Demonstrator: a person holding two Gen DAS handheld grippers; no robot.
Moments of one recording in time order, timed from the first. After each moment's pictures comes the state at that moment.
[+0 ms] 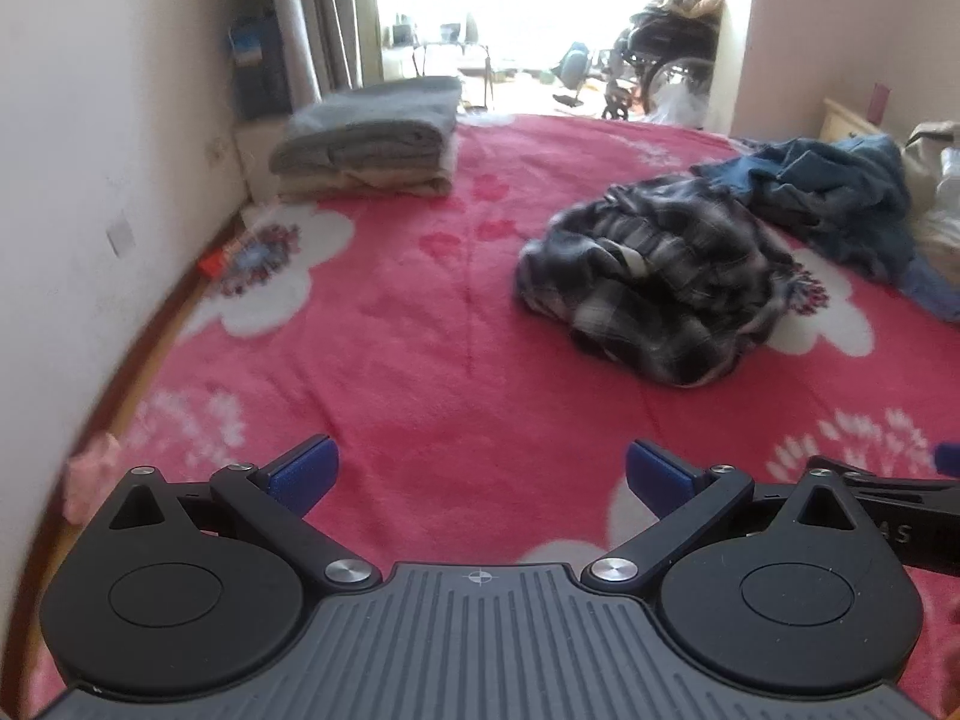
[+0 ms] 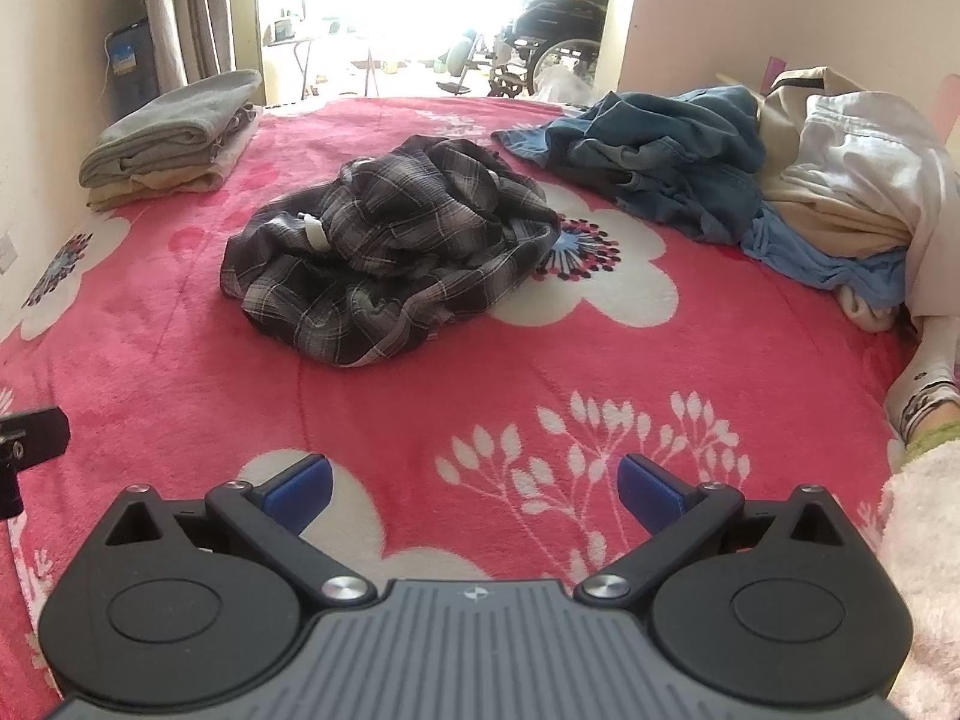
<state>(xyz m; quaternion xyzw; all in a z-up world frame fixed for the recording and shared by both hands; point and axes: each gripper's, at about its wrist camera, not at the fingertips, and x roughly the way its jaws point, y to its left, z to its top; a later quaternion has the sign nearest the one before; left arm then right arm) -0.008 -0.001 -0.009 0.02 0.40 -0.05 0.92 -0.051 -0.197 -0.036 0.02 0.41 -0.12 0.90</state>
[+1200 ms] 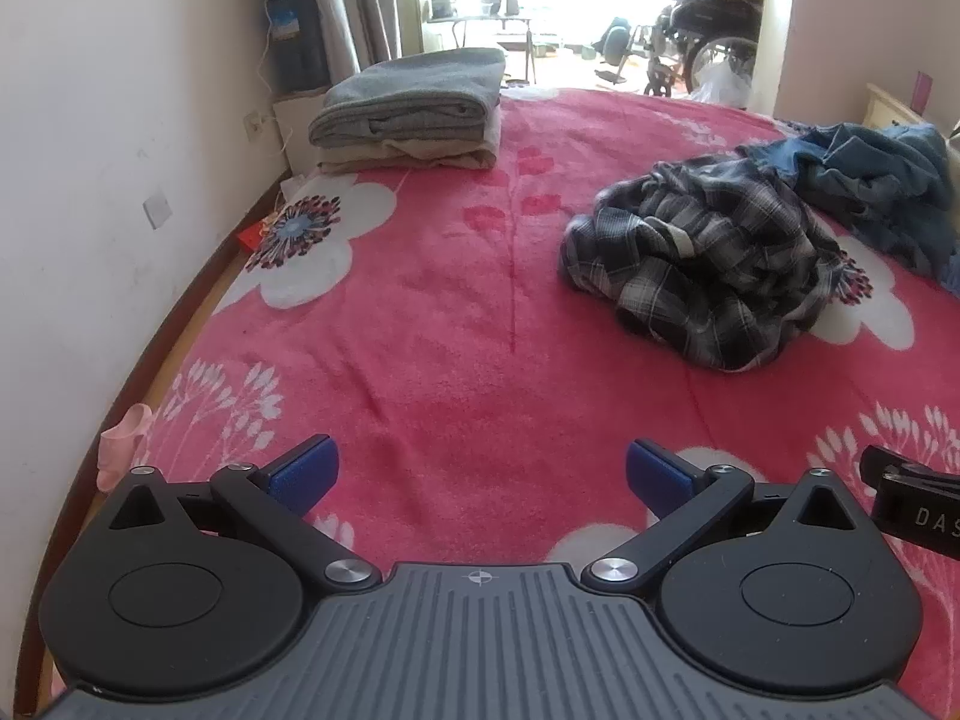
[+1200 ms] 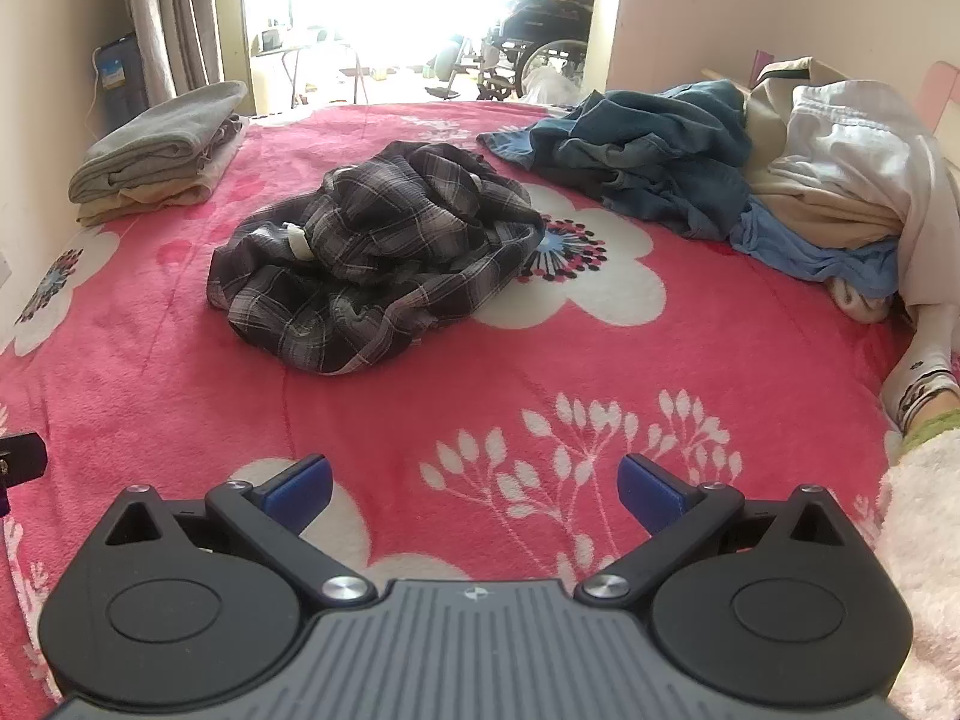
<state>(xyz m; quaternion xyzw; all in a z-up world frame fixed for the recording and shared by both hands) -0.006 0.001 -0.010 0.04 0.41 0.00 0.91 -0.053 -0.206 -0.036 0.03 0.40 -0.13 0.91</state>
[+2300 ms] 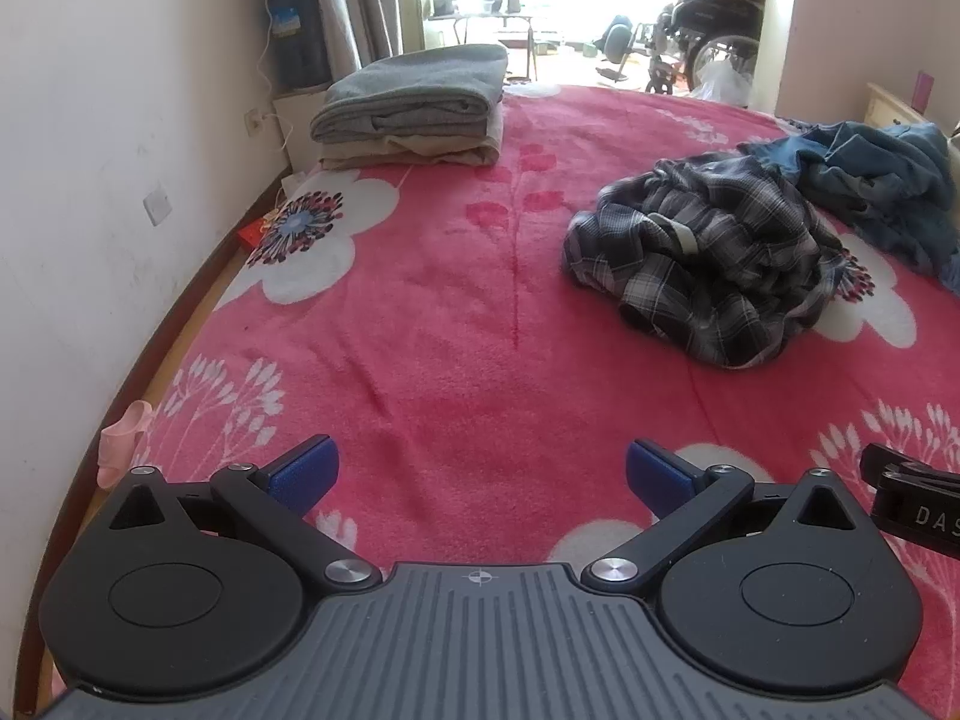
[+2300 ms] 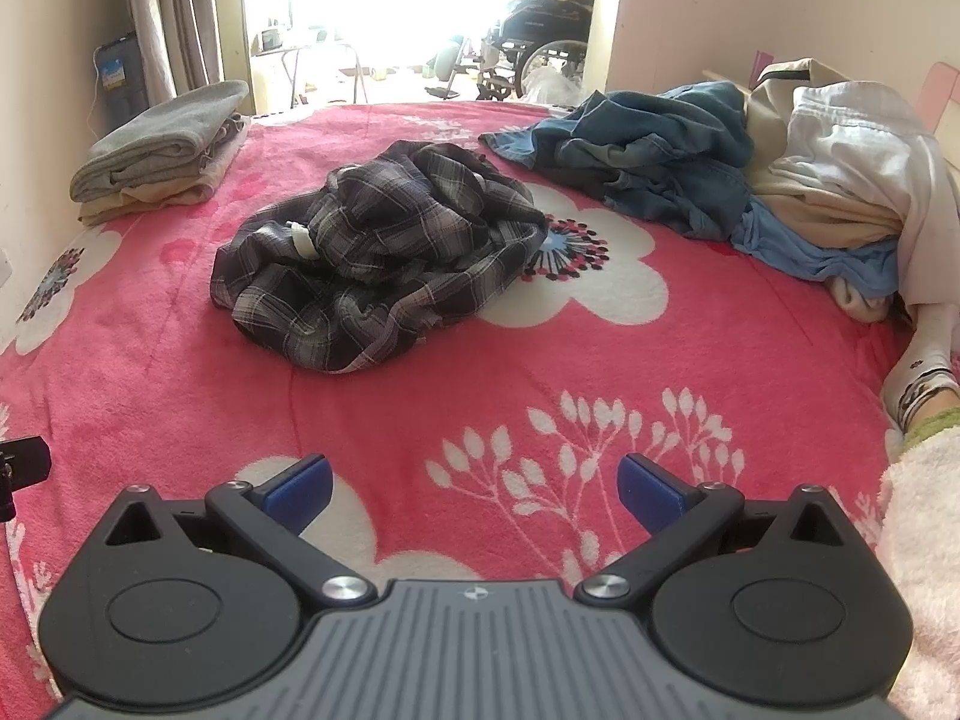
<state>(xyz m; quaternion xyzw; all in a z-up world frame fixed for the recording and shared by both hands) -0.006 0.004 -0.012 0.04 0.41 0.00 0.91 -0.054 -0.202 -0.036 0.03 0.40 -0.13 0.90</state>
